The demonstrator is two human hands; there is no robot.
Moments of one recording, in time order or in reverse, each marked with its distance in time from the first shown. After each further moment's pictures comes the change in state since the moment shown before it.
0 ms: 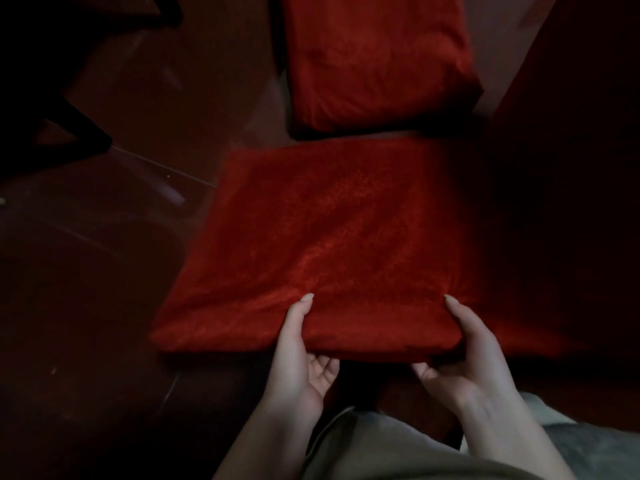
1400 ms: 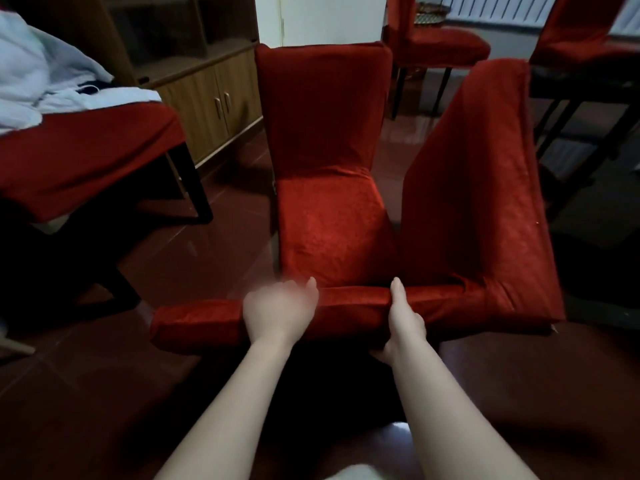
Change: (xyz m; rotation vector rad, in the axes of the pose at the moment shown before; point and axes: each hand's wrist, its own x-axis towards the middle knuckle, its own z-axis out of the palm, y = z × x) left_hand -0.084 0.152 0.149 1.567 0.610 1.572; right_hand -0.077 -0.106 0.153 -0.226 -0.024 -0.343
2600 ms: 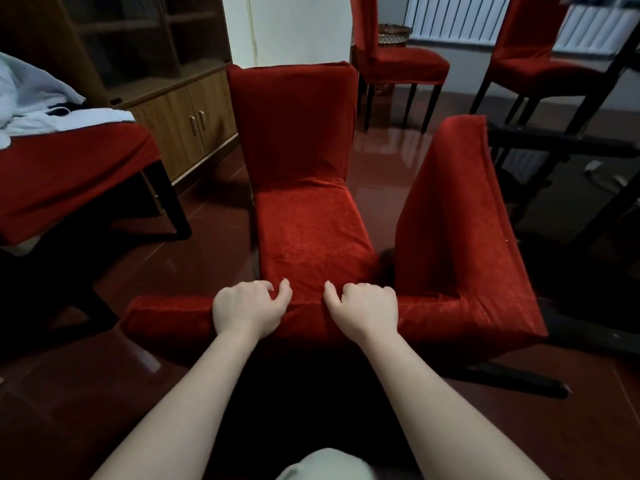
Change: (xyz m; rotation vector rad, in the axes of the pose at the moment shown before) left_hand 0.021 -0.015 -0.002 0.042 0.046 0.082; right_hand 0.027 -0.002 0.001 -1.663 0.117 -1.349
